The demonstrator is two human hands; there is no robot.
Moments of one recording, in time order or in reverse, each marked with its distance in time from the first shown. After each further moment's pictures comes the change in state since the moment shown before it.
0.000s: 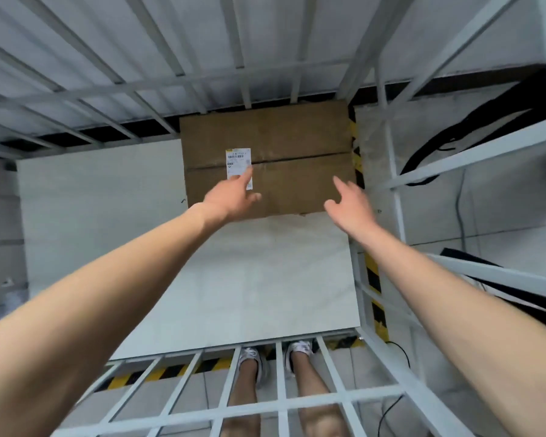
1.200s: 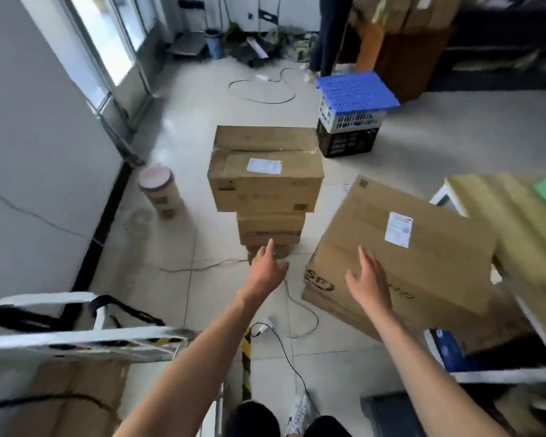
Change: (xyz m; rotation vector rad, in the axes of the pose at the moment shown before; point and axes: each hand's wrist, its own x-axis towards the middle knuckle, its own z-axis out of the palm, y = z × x) left_hand -0.655 0.517 0.249 0.436 -0.341 1.090; right_hand -0.845 0.375 -0.013 0.757 1.078 1.026
